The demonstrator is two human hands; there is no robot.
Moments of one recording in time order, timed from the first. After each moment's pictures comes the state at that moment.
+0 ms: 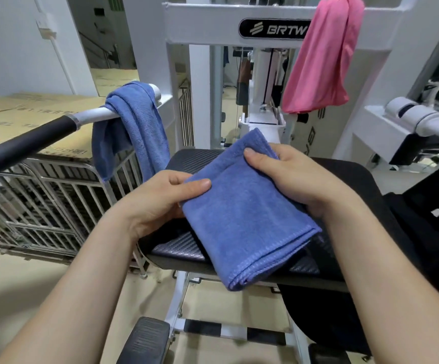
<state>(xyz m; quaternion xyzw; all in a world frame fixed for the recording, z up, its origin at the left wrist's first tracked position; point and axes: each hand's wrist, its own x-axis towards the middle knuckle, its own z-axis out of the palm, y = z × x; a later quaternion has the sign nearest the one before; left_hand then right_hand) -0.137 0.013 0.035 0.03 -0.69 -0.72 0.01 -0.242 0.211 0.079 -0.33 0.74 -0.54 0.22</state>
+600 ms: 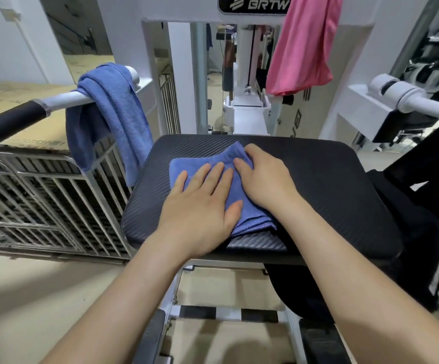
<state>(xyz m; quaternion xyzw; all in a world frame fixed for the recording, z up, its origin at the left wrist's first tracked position) -0.151 0.084 -0.010 0.06 -1.00 0.00 0.07 -0.260 0.194 0.010 -0.25 0.91 -0.33 -0.05</state>
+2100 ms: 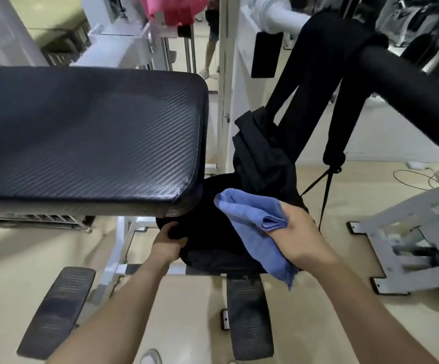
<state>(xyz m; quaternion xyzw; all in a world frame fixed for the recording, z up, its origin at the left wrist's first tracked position) -0.239 0.305 -0.278 0.41 -0.71 -0.57 -0.01 -0.292 0.552 -0.109 -0.16 0.80 -0.54 0.21</state>
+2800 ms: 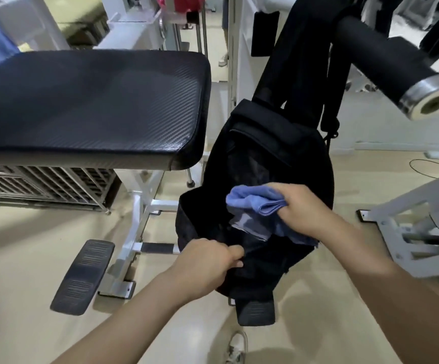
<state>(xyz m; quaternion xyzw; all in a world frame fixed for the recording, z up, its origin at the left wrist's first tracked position) -0.136 0.427 -0.150 -0.11 -0.99 -0.07 -0.06 -0.289 0.596 -0.119 -0.33 0.88 -0.29 0.18</state>
